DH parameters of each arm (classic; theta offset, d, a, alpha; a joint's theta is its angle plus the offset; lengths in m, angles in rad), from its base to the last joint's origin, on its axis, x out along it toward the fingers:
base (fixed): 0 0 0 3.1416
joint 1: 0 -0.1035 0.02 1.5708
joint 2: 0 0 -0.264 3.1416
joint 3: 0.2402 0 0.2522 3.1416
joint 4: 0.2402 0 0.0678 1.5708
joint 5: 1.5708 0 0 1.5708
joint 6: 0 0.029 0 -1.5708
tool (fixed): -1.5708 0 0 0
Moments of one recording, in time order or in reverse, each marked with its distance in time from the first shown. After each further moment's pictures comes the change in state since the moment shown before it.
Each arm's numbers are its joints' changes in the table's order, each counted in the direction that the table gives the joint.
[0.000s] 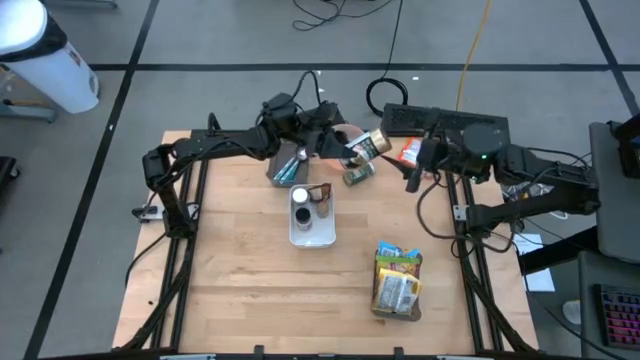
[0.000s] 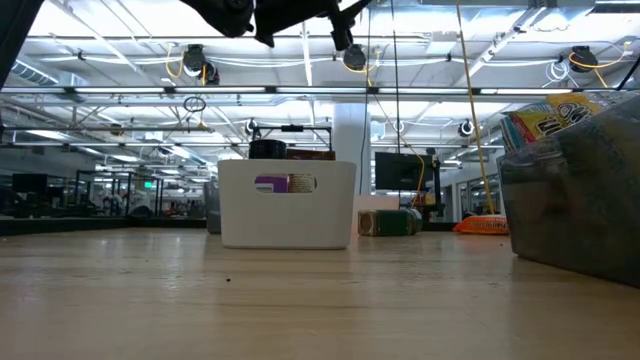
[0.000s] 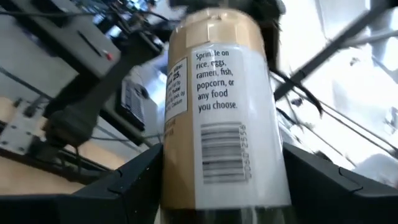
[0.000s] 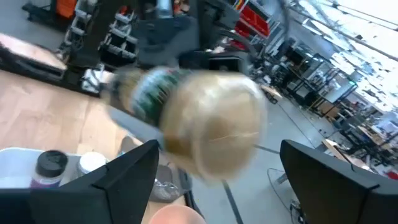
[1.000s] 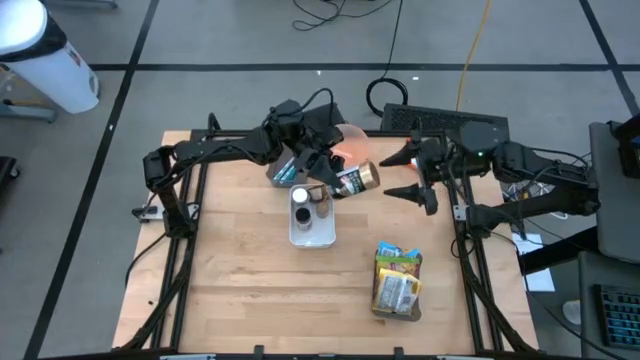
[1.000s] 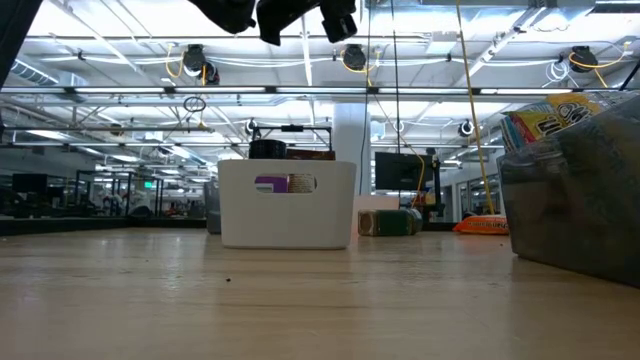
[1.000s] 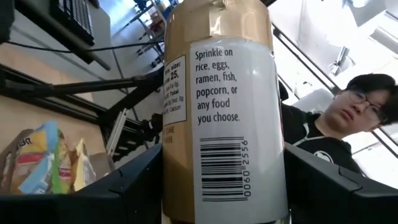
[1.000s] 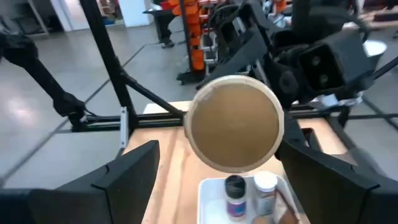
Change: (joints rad) left arm 0.030 0.000 0.001 0.069 -0.308 -0.041; right arm 0.016 -0.010 0.003 0.060 0.545 0.601
